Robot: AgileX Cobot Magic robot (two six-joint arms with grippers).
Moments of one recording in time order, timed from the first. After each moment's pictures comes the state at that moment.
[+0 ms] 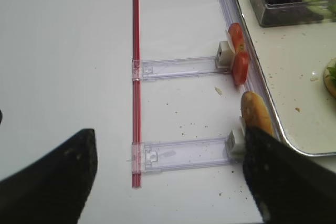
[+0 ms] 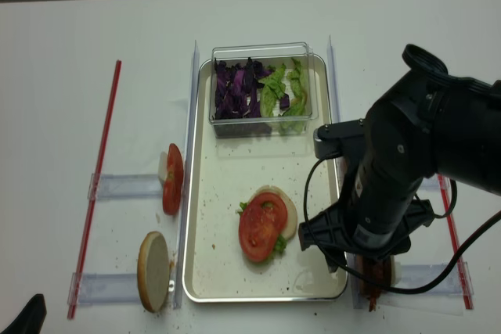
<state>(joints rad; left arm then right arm) -0.01 -0.02 -0.49 -0.01 1.19 -0.02 0.70 1.52 -0.85 0.18 0.97 0.45</state>
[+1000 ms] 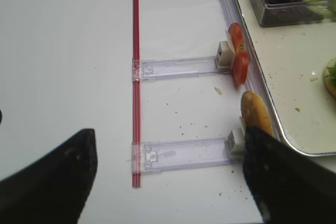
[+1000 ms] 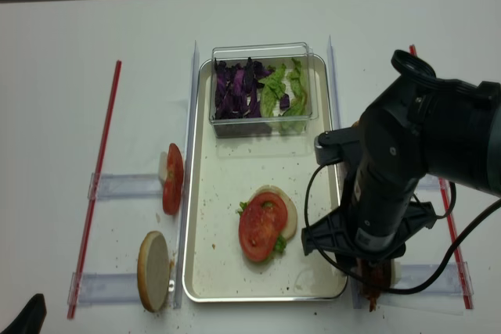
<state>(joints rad) -0.01 -0.02 -0.49 -0.01 1.19 -0.02 0.70 1.55 -0.85 0.16 1.00 0.47</state>
